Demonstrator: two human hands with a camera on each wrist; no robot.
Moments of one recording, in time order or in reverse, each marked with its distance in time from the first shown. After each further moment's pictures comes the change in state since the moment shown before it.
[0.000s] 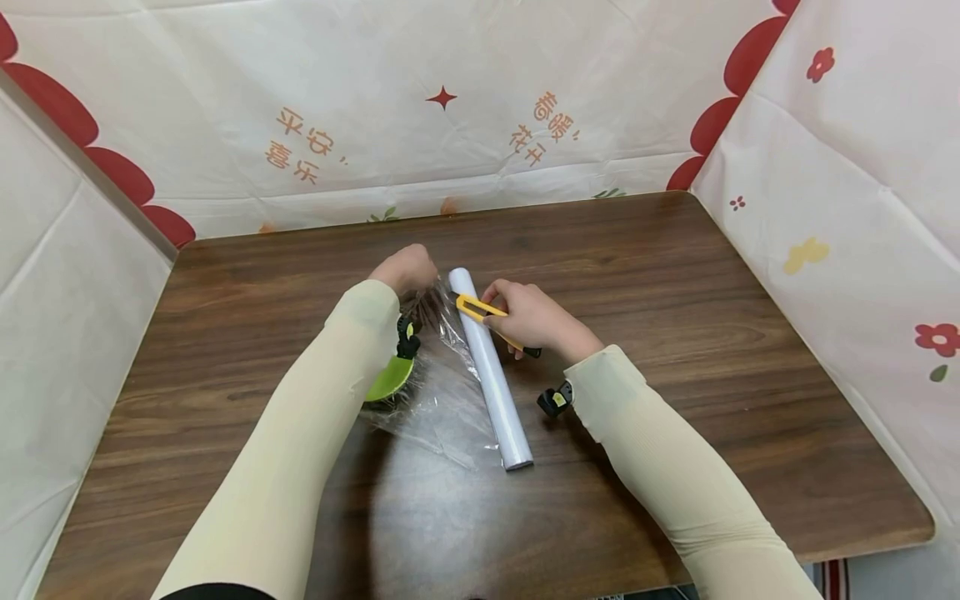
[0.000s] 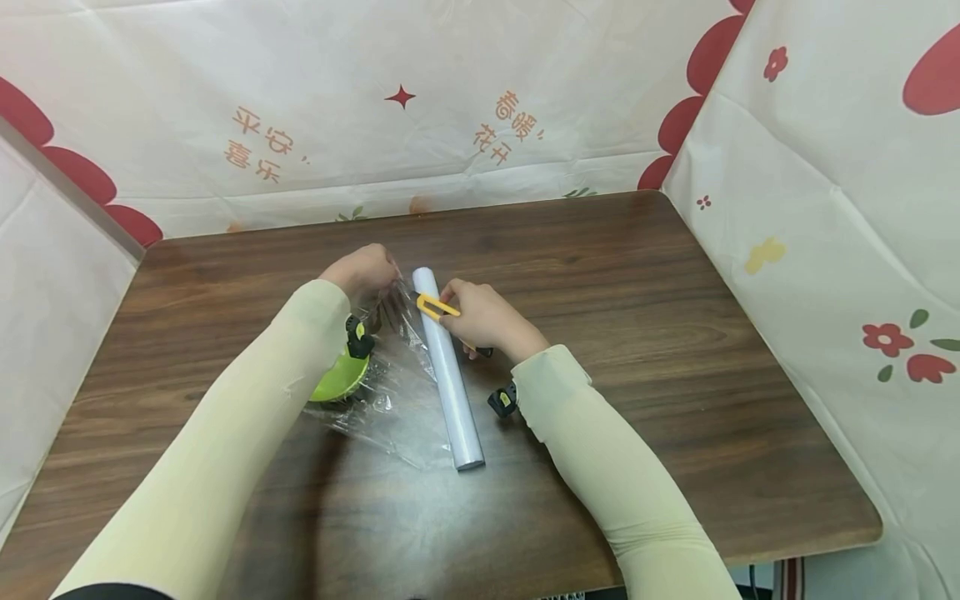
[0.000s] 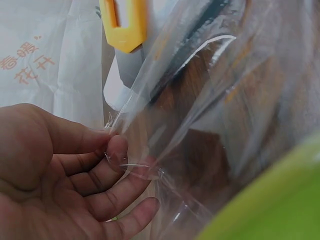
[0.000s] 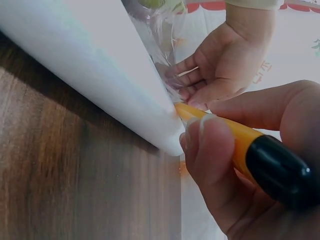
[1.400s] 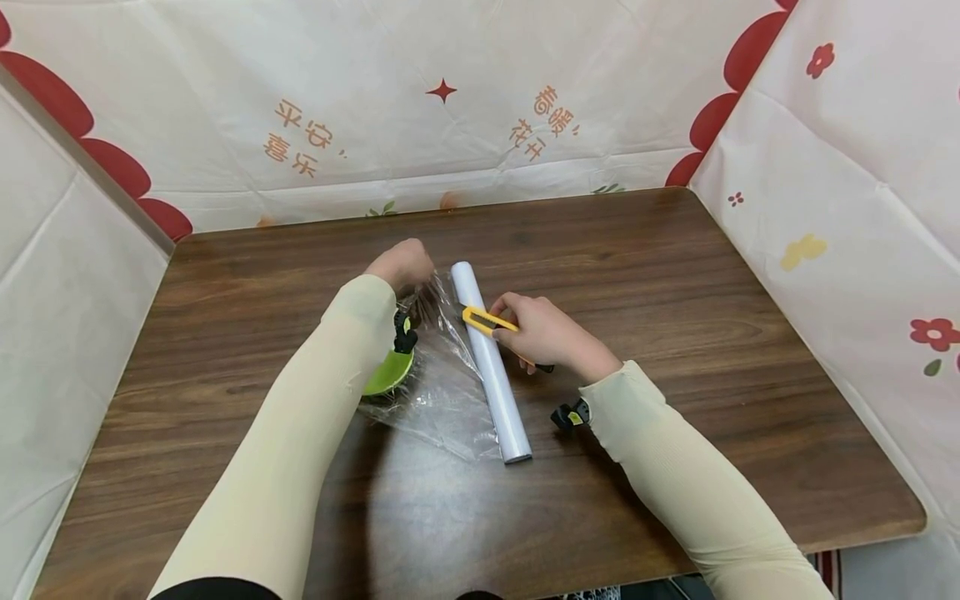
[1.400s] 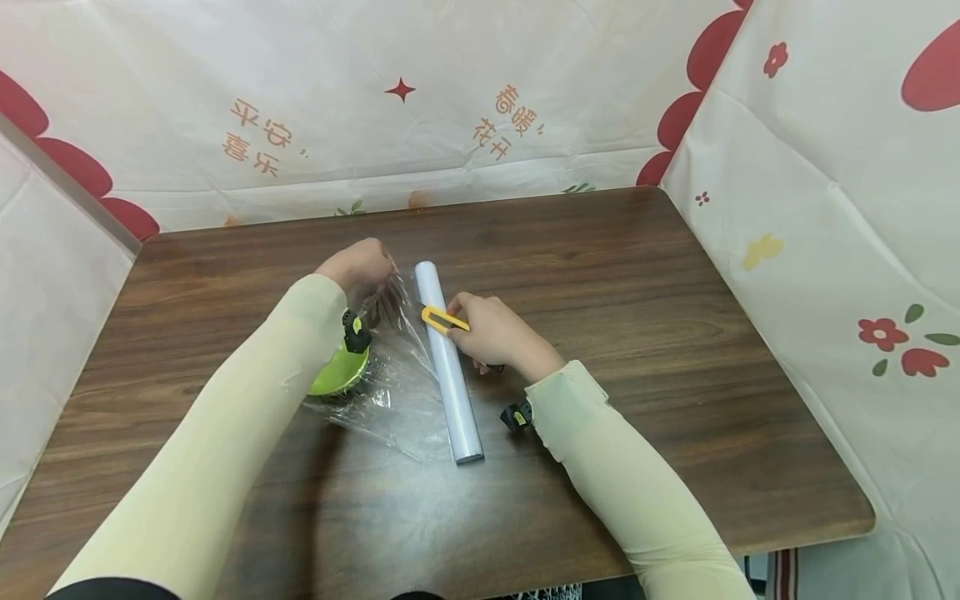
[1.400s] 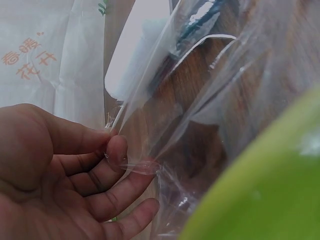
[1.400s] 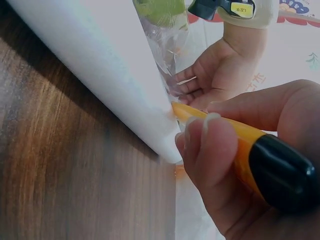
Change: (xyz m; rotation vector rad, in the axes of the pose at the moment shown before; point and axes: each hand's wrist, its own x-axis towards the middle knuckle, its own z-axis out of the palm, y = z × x) left_hand -0.005 -0.004 -0.004 0.041 0.006 0.059; right_hand -0.030 0.003 0.008 -0.052 -0.005 0.003
